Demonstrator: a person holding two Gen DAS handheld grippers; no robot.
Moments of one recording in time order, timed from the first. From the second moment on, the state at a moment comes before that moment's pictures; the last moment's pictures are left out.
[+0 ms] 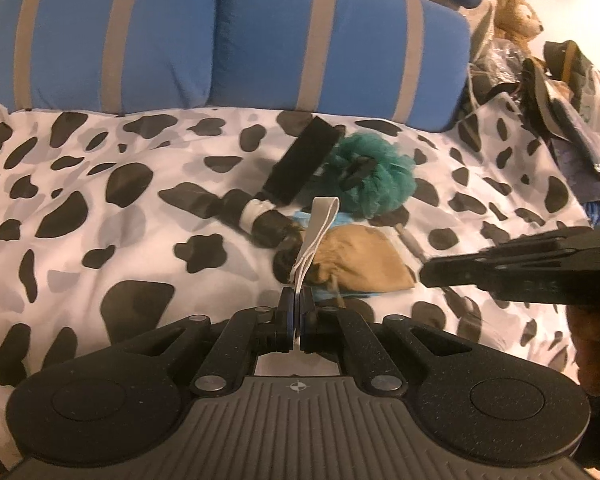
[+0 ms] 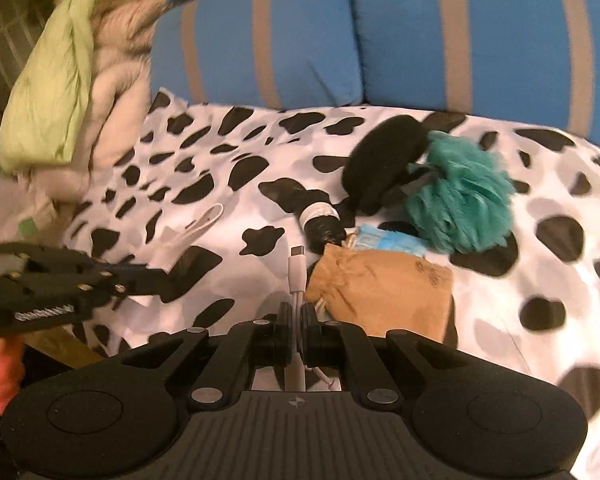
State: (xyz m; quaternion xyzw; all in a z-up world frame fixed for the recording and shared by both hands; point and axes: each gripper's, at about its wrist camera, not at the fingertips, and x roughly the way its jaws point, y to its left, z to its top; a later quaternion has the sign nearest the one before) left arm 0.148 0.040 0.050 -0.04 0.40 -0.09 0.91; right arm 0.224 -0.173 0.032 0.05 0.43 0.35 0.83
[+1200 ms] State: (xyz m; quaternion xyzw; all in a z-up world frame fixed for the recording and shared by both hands) left arm 0.032 -0.022 0.010 0.03 0.49 -0.16 0.86; right arm 0.077 -0.227 0.004 0.00 0.51 0.28 0.81
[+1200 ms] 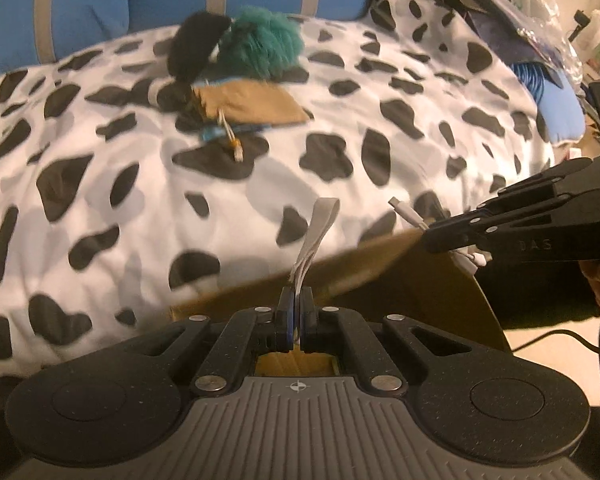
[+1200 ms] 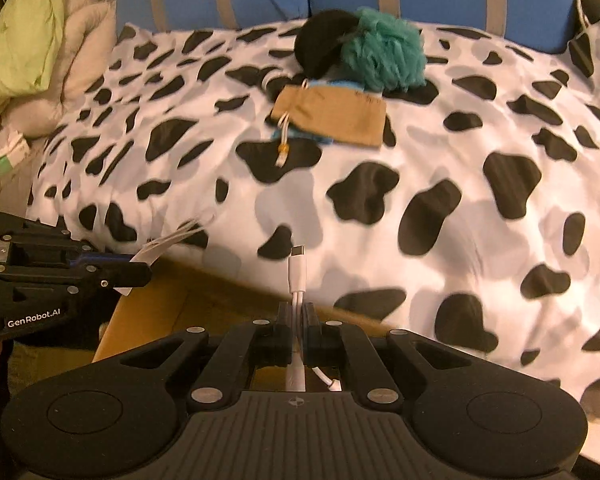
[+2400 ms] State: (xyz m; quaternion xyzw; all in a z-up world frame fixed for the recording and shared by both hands) left arm 0.029 -0.024 -0.011 0.05 0.55 -0.12 0.83; right arm 0.069 -0.215 -0.016 -0.04 0.56 0.22 0.80
